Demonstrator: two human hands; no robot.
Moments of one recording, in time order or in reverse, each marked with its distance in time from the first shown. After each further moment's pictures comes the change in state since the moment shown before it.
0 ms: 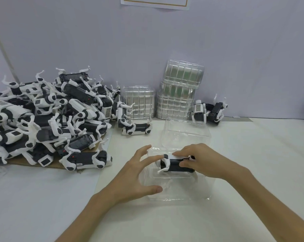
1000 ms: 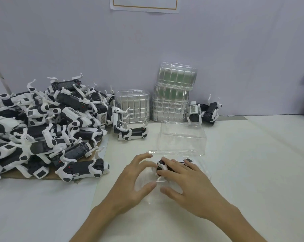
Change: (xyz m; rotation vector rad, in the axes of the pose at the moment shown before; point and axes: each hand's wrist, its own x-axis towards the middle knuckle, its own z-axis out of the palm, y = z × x) left_hand -0.003 0.007 0.000 -0.103 0.136 0.115; right_hand -0.040 -0.048 0.048 -0.156 0.132 -0.044
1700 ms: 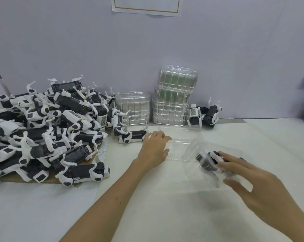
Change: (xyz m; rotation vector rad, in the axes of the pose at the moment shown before) left_hand 0.138 -0.030 0.033 0.710 -0.088 -0.028; right_hand -0.072 0.048 -0.073 0.058 0.467 0.137
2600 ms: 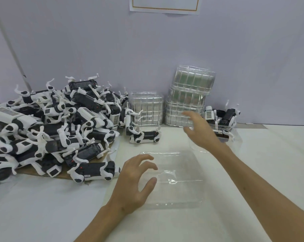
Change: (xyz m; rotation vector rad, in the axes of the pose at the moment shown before) left_hand -0.137 -0.018 -0.026 -0.544 0.340 -0.036; right_hand 0.194 0.006 0.131 0.182 -0.135 0.063
